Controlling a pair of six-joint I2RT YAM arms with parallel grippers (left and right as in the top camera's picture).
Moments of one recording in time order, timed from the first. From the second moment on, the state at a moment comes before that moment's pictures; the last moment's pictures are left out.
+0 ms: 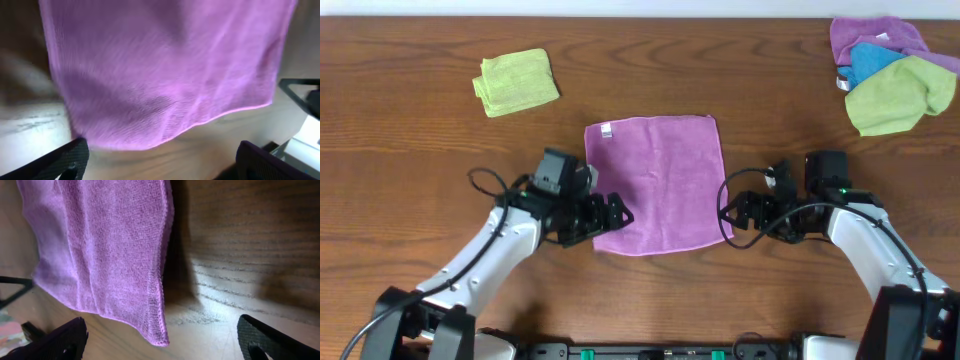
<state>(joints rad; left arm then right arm) -0.34 1.45 0.77 -0.54 0.55 -0.58 -0.06 1.48 0.72 -0.64 -0.60 0.14</state>
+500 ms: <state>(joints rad) -0.28 1.46 0.76 -0.66 0.48 -0.50 -0.06 1.48 0.72 -0.63 -0.59 0.14</state>
